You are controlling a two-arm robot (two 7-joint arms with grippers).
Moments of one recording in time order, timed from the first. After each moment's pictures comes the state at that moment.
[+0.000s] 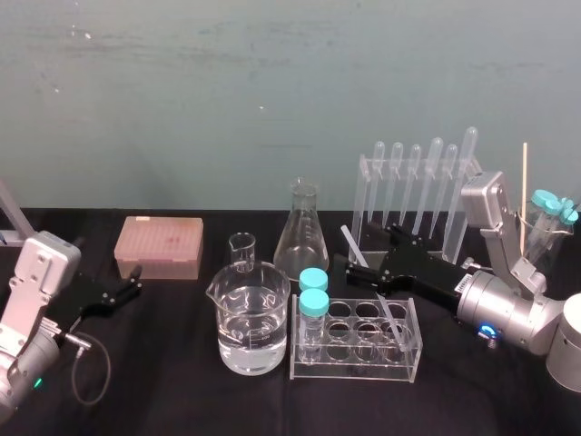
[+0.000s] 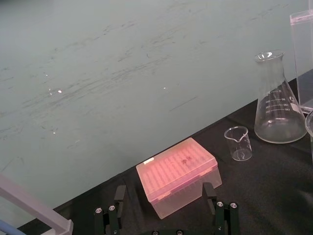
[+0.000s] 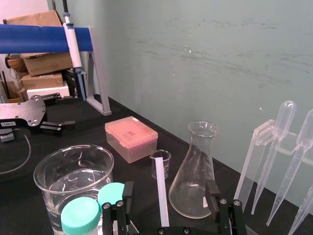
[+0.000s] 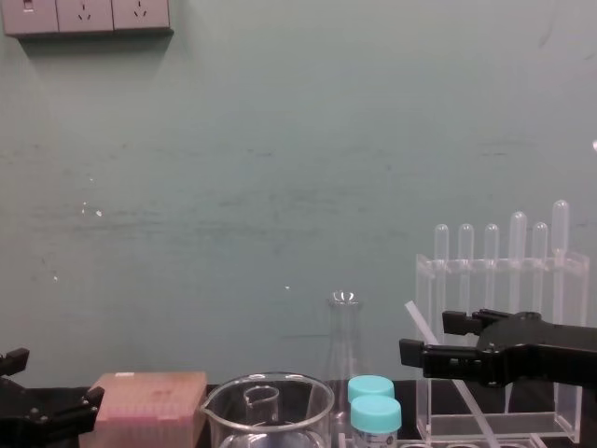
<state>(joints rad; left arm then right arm) -0.20 0.60 0.45 -1.41 -0.25 -0.12 0.03 0.45 0.47 -0.49 -1.25 0.47 -0.04 0.58</state>
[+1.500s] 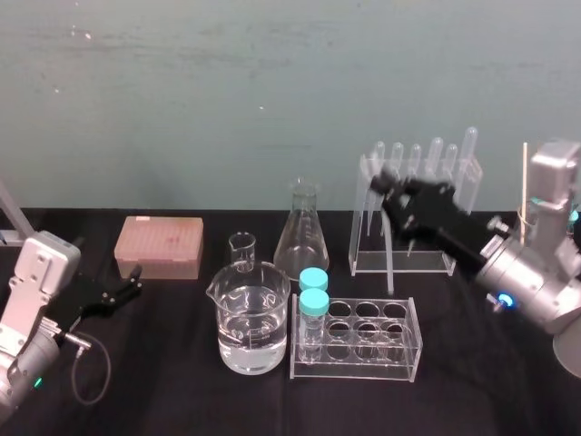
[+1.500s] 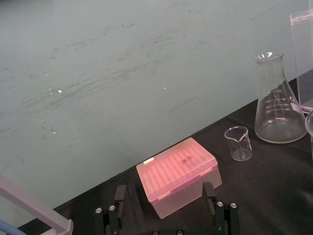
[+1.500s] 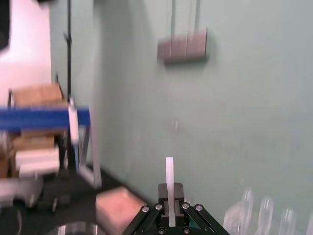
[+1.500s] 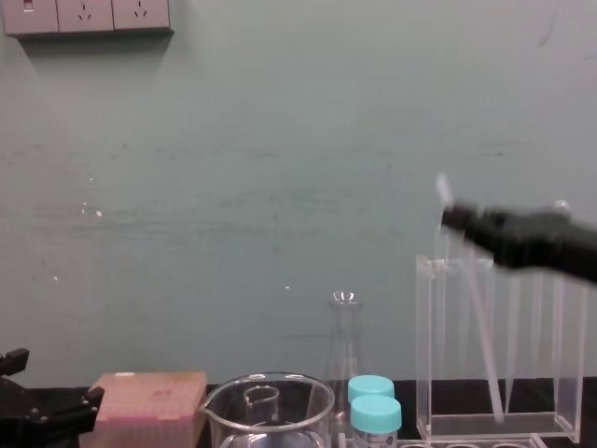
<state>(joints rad) -0.20 0.60 0.45 -1.41 -0.25 -0.12 0.03 0.39 0.43 -0.36 -1.33 0.53 -0.22 0.59</state>
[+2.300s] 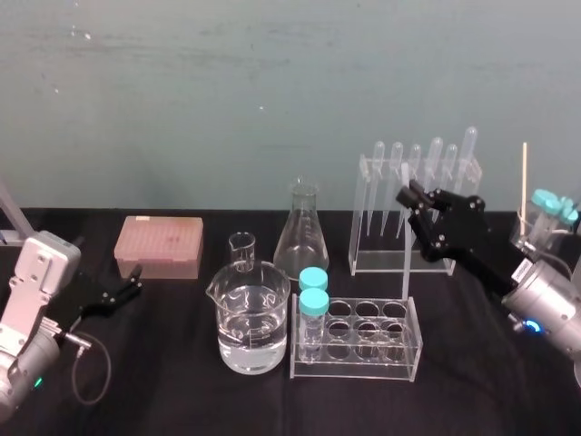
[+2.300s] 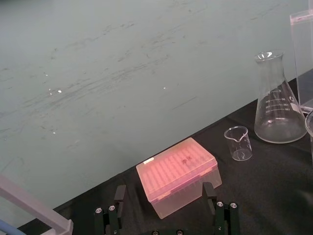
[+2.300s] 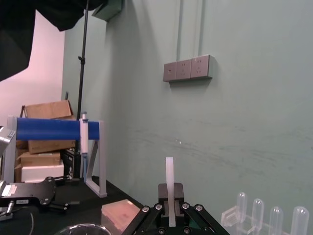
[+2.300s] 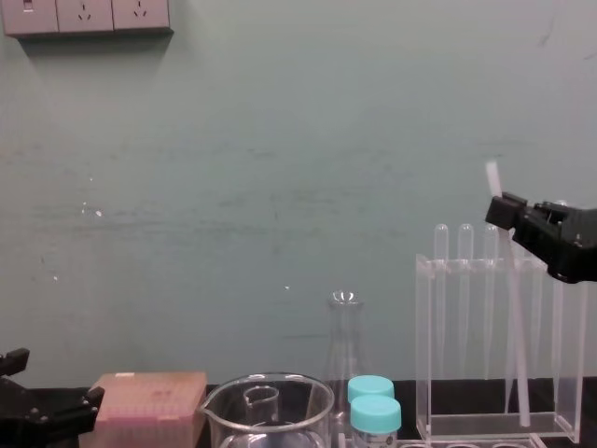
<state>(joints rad) -0.20 0.60 0.45 -1.41 -0.25 -0.12 0.03 0.31 0.44 -0.29 -1.32 0.59 -0.37 0.71</state>
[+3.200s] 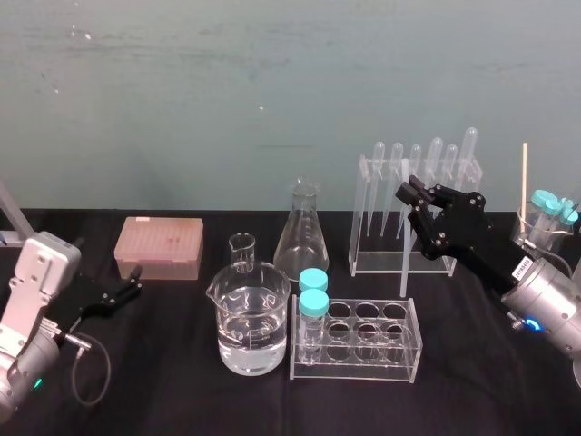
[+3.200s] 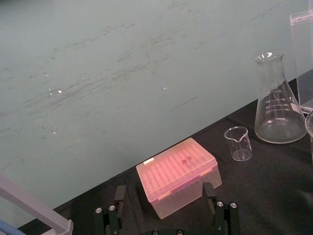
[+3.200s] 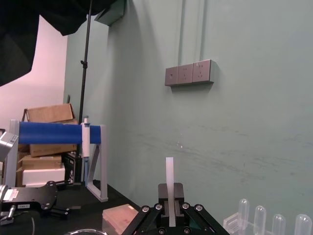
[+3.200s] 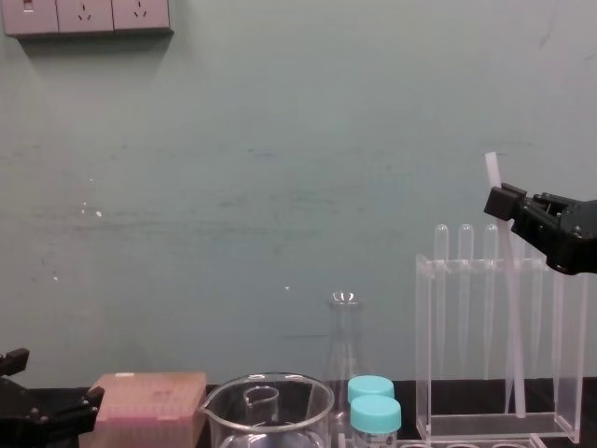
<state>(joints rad) -0.20 0.60 0.45 -1.41 -0.25 -0.12 0.03 0.32 0.44 -0.29 -1.33 0.60 -0.38 0.71</state>
